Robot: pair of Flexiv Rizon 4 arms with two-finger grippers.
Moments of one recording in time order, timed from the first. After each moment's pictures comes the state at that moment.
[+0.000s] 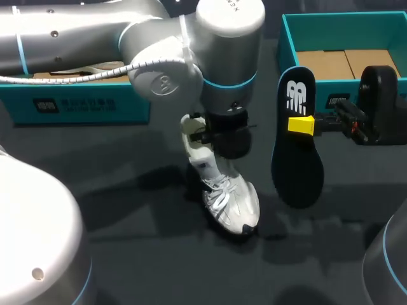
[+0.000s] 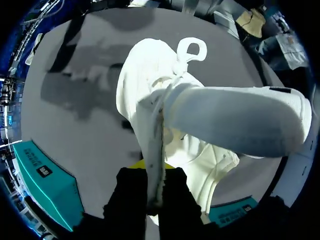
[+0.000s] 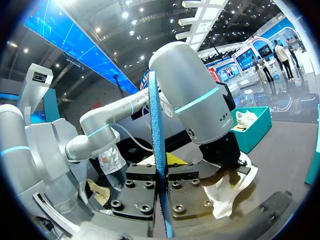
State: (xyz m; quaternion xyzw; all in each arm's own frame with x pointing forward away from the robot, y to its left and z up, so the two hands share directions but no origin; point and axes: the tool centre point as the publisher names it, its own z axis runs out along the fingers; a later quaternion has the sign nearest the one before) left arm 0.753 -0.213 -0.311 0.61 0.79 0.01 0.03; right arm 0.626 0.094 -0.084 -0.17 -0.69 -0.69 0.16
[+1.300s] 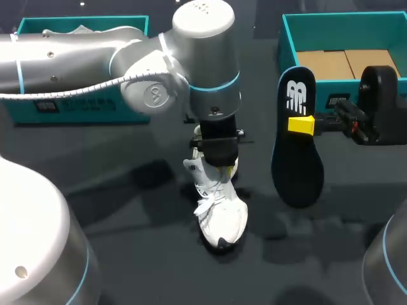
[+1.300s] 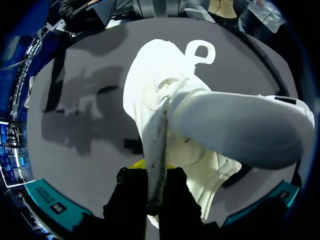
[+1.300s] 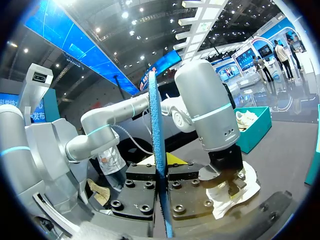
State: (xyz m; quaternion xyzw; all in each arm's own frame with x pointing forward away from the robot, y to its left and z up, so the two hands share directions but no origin) left arm 0.739 -0.226 -0.353 0.71 0.70 -0.08 0.01; right arm 0.626 0.094 -0.084 -0.17 -0.69 -0.69 0.16
